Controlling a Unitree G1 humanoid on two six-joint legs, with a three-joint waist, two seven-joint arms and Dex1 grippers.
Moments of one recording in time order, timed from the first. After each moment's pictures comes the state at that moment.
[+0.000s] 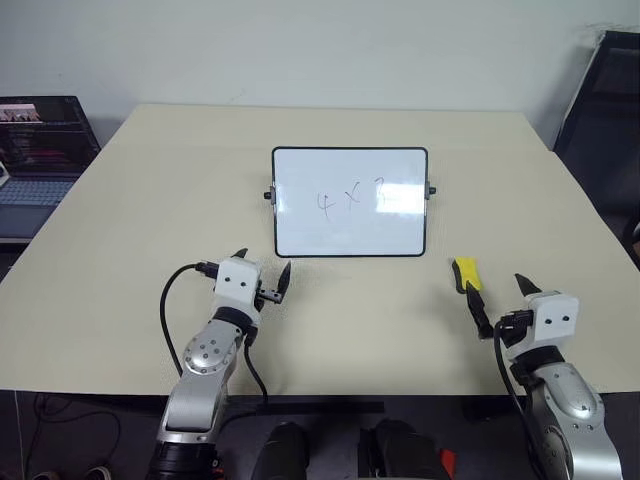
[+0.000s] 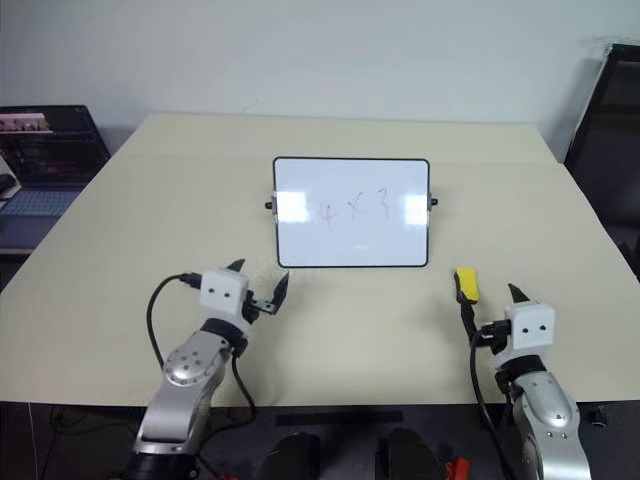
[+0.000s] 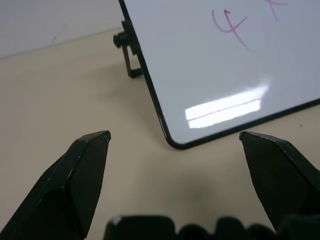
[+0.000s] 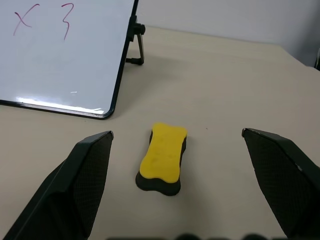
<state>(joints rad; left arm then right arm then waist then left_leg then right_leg) -0.03 0.25 0.01 -0.21 0.00 0.19 -0.19 0.23 -0.25 -0.19 -0.42 0.16 0.13 0.24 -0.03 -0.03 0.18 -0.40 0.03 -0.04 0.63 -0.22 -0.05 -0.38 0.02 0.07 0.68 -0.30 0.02</state>
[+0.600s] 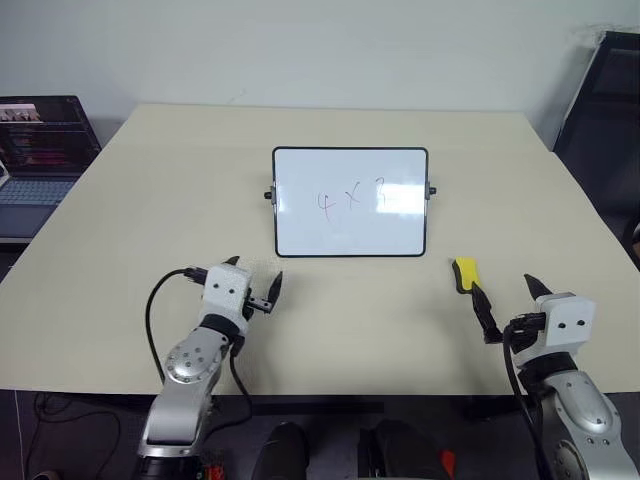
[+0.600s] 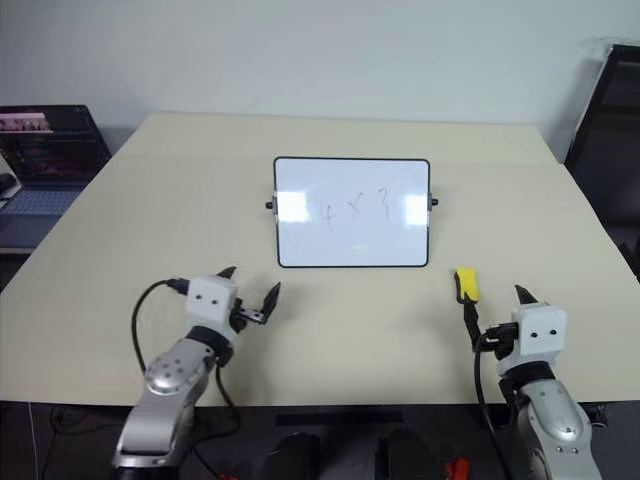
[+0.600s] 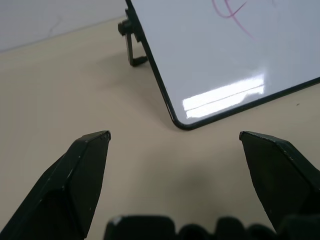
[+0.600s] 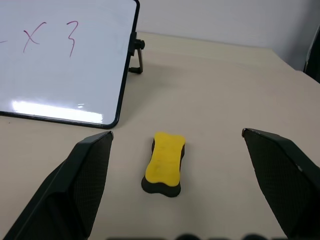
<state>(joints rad) 0.02 0.32 0.06 -0.32 -0.06 0.24 -0.29 0.30 -0.23 -0.18 -0.63 0.18 0.29 0.18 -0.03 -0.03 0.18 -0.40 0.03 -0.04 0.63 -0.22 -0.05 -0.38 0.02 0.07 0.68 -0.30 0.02</state>
